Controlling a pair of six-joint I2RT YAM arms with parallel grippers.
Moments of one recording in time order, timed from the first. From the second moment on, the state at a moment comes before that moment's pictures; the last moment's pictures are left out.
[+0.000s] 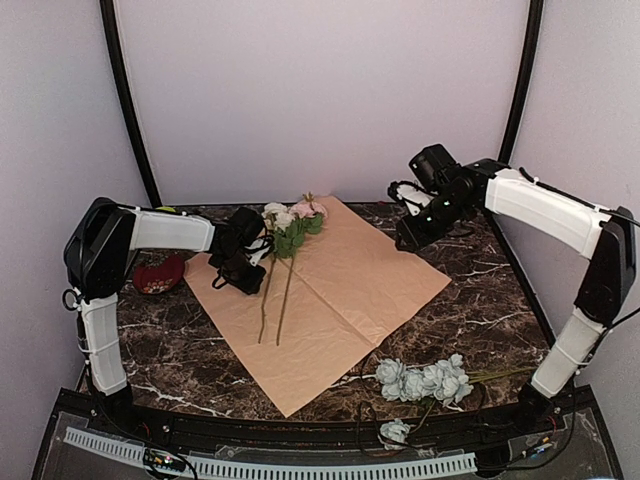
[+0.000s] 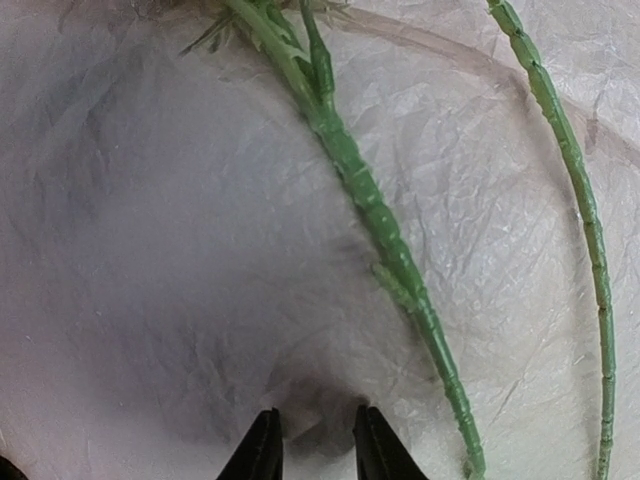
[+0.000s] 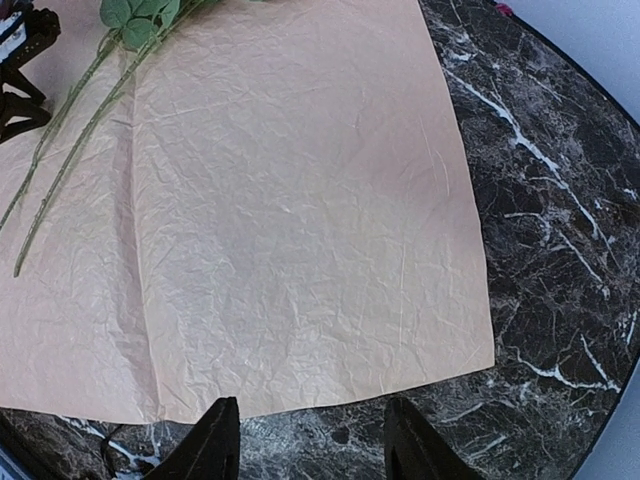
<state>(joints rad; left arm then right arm) -0.54 1.99 1.35 -0.59 -0.06 0.00 0.58 1.66 1.53 -0.91 0.02 0.01</state>
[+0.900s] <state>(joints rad) -0.61 1.98 1.35 -0.58 0.07 0.05 0.75 1.26 0.95 -1.11 0.04 -0.44</state>
